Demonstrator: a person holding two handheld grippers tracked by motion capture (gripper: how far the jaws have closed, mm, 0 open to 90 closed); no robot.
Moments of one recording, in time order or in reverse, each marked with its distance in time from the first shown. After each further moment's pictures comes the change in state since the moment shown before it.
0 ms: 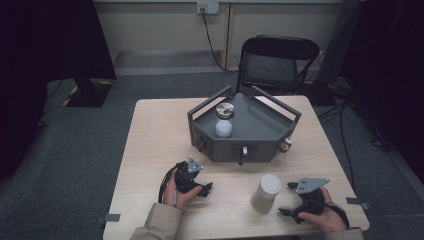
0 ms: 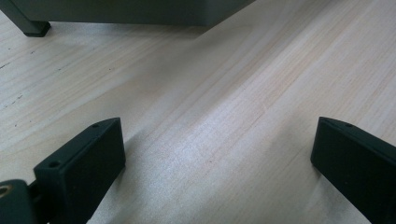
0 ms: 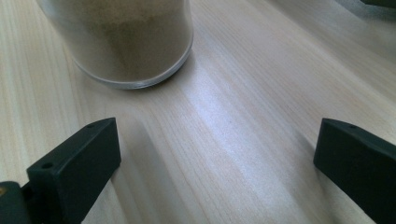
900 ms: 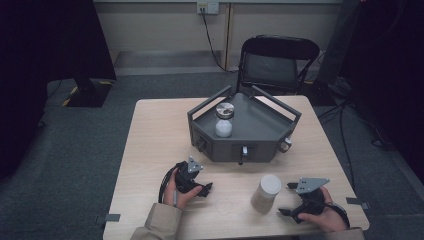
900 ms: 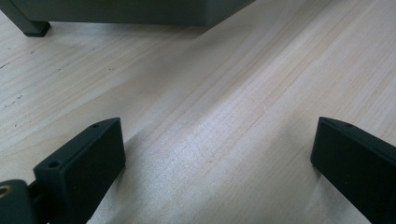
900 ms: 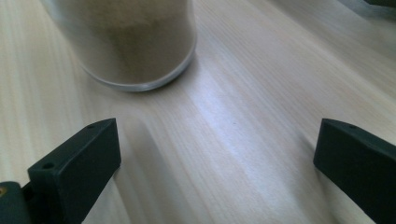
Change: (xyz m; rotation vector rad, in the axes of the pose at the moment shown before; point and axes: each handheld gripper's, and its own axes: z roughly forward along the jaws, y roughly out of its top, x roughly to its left) left arm 0.000 0.000 0.000 0.000 0.000 0.000; right arm -0.002 0.000 0.000 -0.007 0.019 0.013
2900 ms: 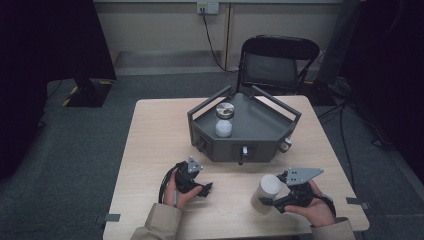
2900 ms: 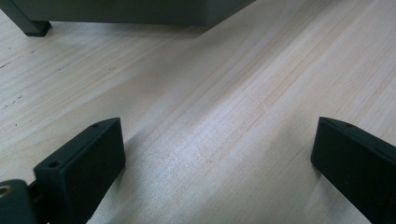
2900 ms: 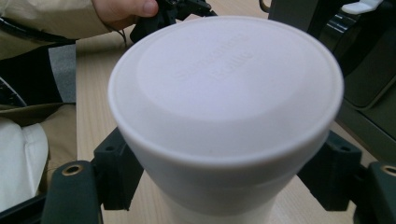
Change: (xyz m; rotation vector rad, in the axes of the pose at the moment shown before) left arm 0.000 0.000 0.000 0.000 0.002 0.000; right arm 0.007 0.041 0.004 -0.245 0.133 -0.056
